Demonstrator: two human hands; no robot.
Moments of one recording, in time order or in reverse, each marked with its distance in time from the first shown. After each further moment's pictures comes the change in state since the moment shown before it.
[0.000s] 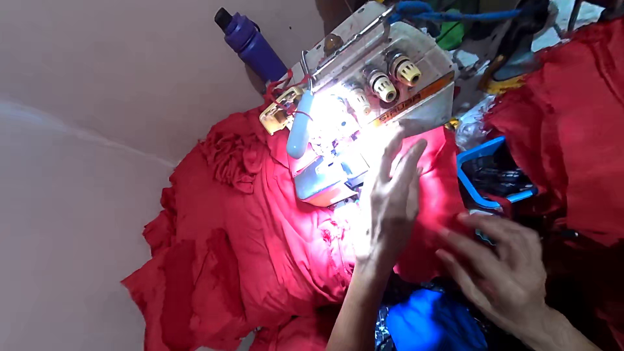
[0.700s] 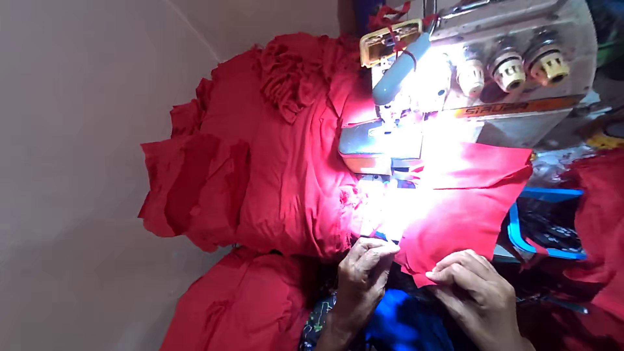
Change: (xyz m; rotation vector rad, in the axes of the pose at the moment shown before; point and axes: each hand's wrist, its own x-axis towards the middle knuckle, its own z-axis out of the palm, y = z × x) left_hand -0.150 0.018 -0.007 -0.216 0.332 -0.385; right_hand 0.016 0.014 0.003 0.412 -0.380 -0.074
